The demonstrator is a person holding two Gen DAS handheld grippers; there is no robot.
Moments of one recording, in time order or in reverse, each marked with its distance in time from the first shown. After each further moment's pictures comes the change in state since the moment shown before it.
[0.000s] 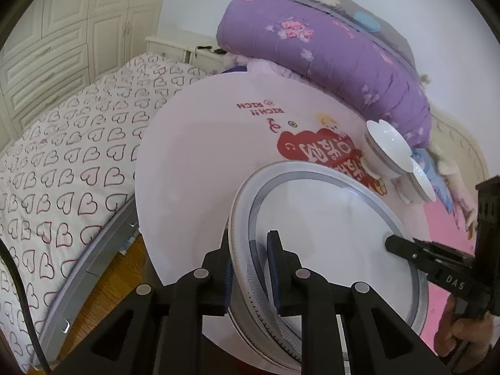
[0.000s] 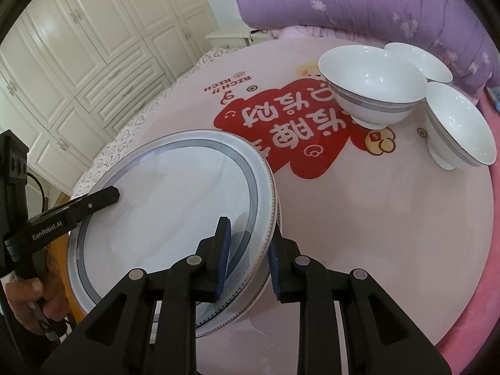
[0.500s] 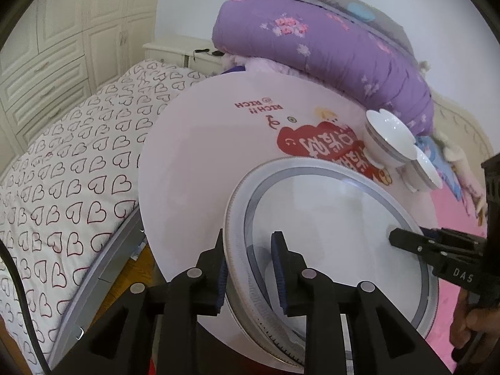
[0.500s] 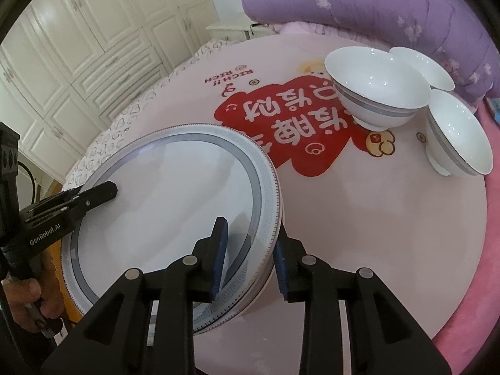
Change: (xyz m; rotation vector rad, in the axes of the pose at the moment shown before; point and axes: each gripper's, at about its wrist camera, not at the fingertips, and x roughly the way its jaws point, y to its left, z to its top) left arm -0.001 -0.008 -0.002 0.065 0.014 0.041; right arm 0.001 0.009 0.003 -0.036 0.053 -0.037
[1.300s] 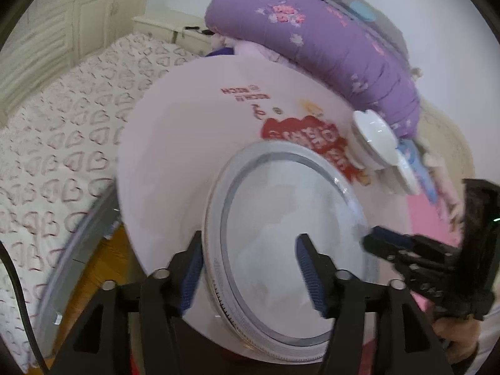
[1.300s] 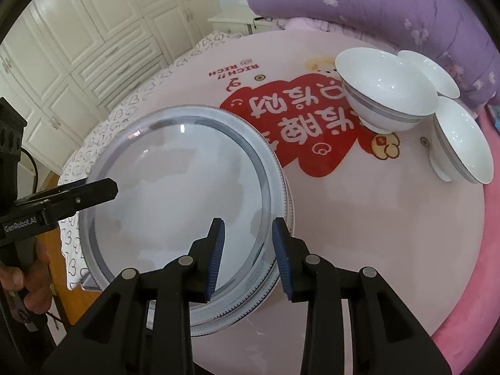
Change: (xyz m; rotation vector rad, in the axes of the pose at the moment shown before) left arm 0.007 0.027 0.025 -0.069 0.087 -0.107; right arm -0.003 0.009 0.004 -0.027 -0.004 0.003
